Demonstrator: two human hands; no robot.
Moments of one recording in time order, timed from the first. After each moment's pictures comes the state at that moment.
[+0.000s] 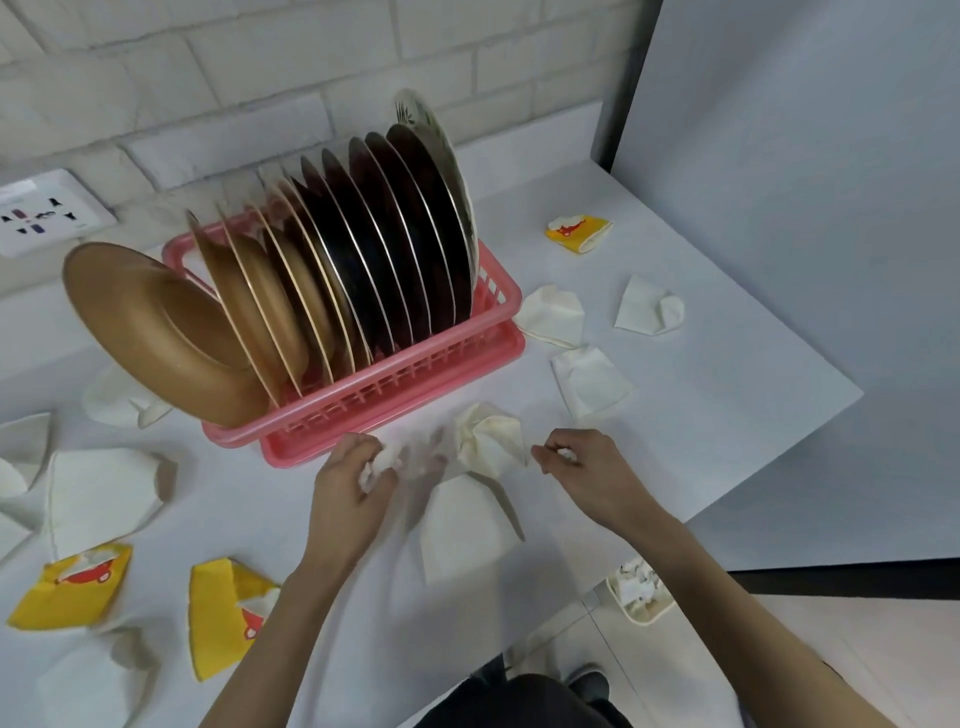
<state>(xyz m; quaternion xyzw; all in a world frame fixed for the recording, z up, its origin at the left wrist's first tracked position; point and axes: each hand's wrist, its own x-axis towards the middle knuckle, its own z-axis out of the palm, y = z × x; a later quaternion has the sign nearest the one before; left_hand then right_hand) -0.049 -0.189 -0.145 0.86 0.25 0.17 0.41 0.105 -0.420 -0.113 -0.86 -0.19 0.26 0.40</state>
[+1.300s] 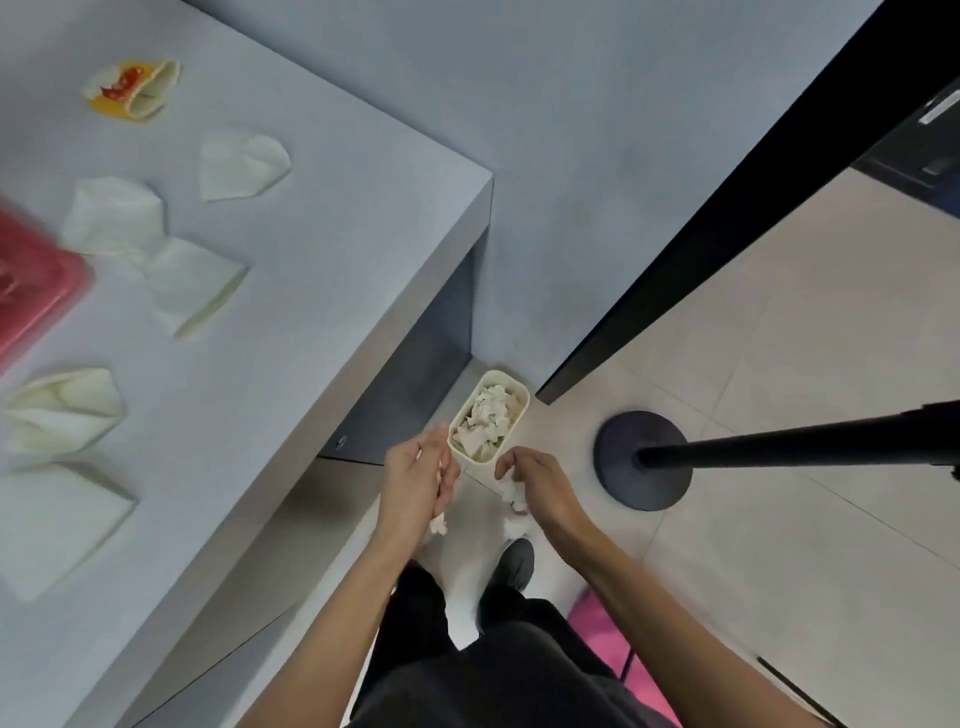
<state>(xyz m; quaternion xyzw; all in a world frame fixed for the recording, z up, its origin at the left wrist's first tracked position) 0.019 -0.586 -0.189 0.68 0.22 -0.15 0.69 0.019 -0.738 -0.215 -0.72 0.22 0.29 0.59</state>
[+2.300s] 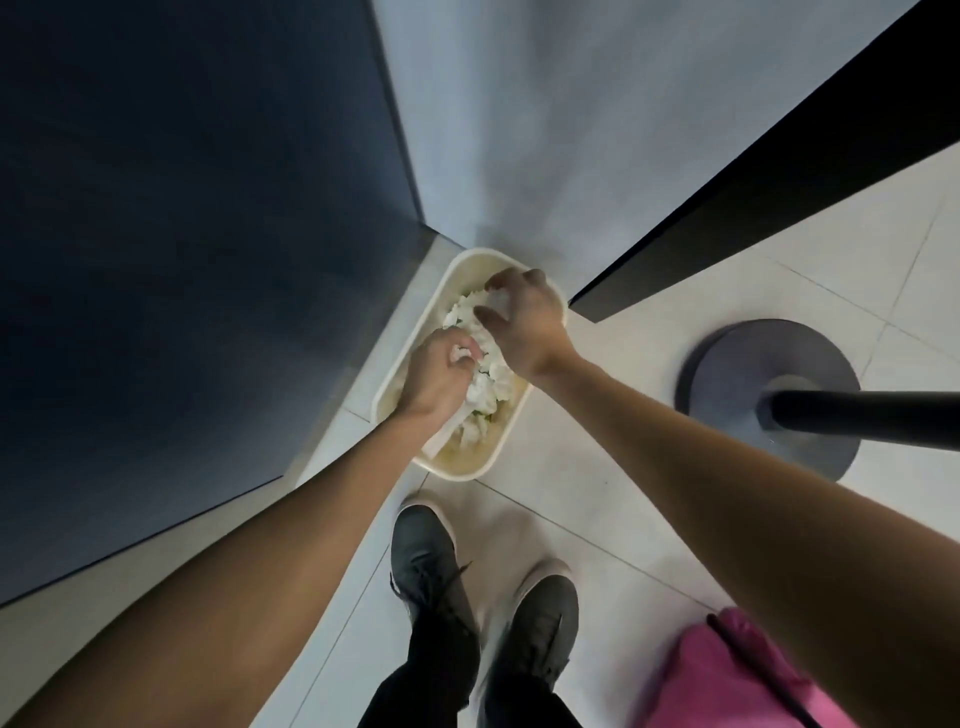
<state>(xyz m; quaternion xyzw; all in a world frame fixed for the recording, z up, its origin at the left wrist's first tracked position) 0.172 -0.651 -0.827 0.81 0.13 -0.26 0.51 0.210 -0.778 -0.796 -0.91 0.09 0.21 0.34</state>
